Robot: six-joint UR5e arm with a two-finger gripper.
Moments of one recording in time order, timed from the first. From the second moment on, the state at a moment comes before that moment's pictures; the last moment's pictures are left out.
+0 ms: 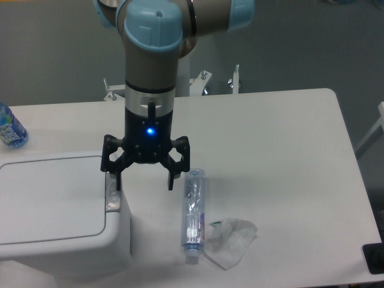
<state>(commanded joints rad) 2.24 -1.83 -1.42 -1.02 1.33 0.12</state>
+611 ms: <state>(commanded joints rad) 2.24 -1.84 -1.42 -1.02 1.33 0.13</state>
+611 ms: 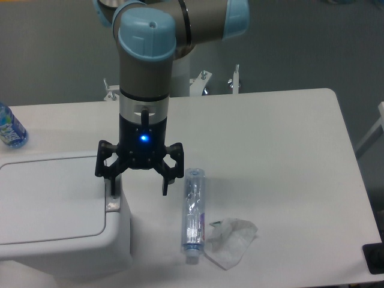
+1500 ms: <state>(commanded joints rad) 2.34 -1.82 -1.35 -1.02 1.33 0.14</state>
